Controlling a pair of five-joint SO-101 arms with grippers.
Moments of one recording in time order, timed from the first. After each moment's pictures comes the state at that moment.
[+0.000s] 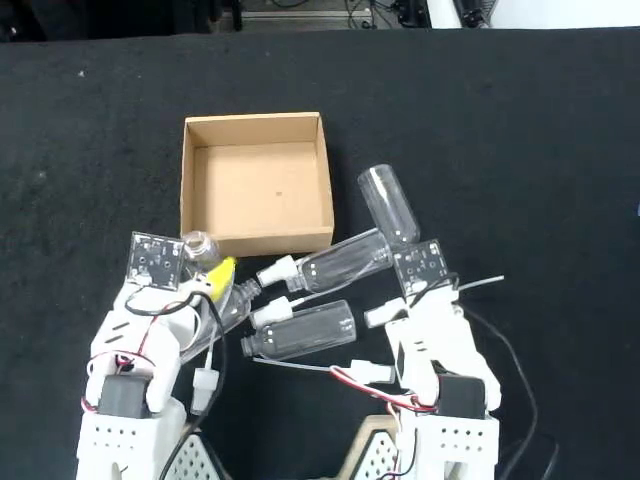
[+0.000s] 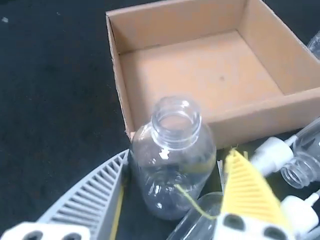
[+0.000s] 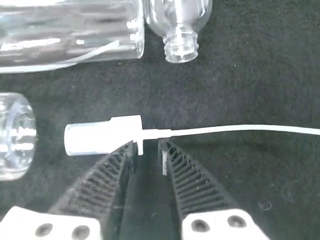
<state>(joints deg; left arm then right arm) -0.4 -103.7 96.0 43.8 -7.3 5.4 -103.0 96.9 69.5 20.8</state>
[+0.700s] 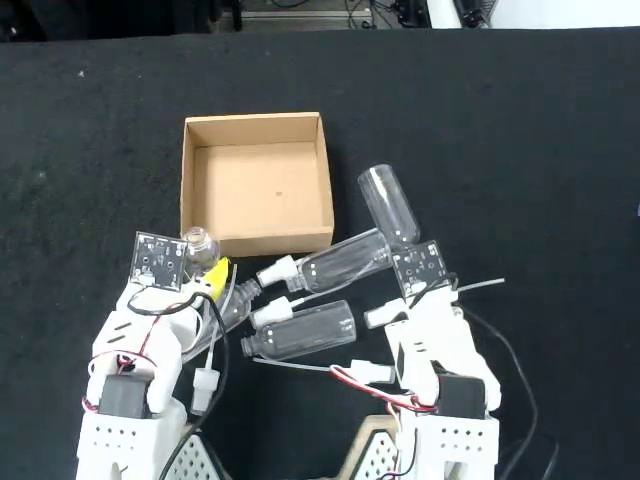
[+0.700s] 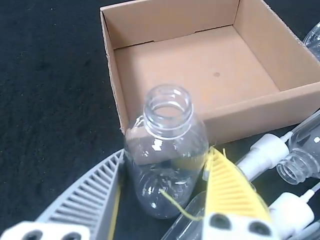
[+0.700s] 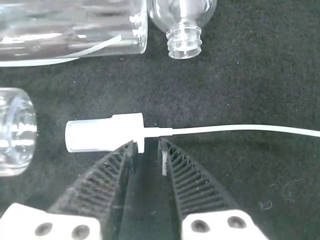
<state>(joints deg) 0.4 -103.7 96.0 44.4 -7.3 5.4 -103.0 96.9 70.2 20.8</state>
